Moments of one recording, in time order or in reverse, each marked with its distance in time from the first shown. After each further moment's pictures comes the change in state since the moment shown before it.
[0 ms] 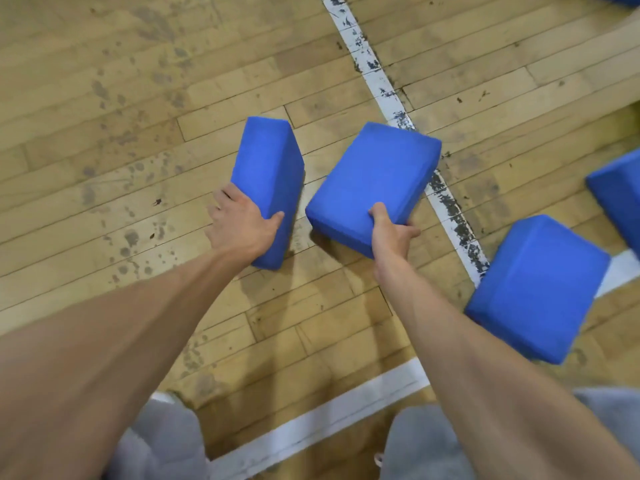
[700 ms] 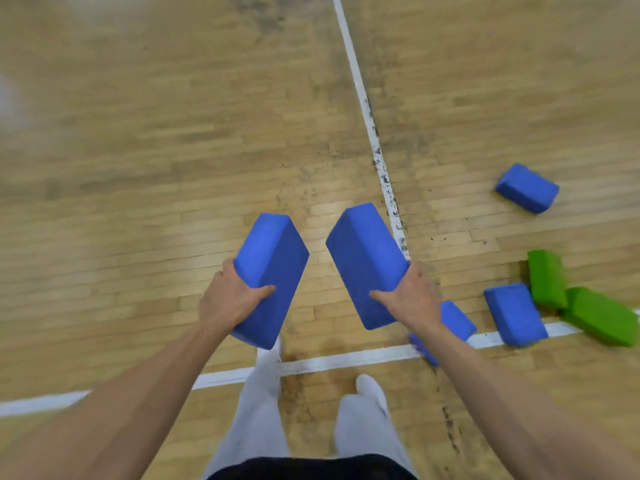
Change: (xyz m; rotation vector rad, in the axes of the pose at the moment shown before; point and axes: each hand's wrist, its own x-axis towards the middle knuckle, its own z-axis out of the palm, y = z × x) left_hand -0.363 -0.044 -0.571 -0.288 -0.082 -0.292; right_hand -0.504 -0.334 -0.262 -1.152 -0.323 -0.696
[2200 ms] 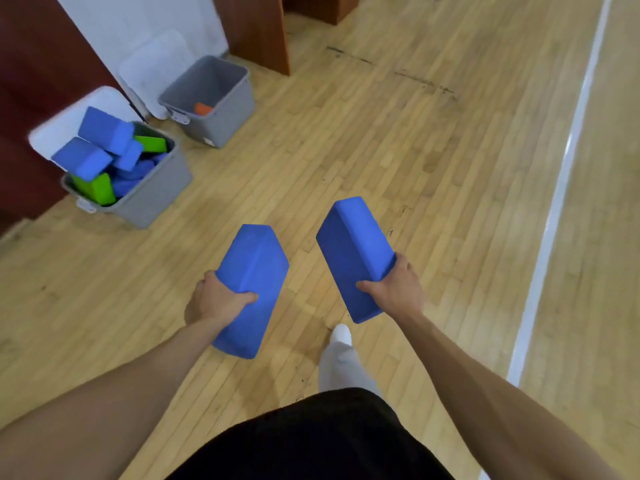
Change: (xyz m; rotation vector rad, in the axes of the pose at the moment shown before) left_hand -0.794 -0.822 0.086 -1.143 0.847 -1.914; right_hand -0.994 -0.206 0.594 -0.891 -0.945 -1.779
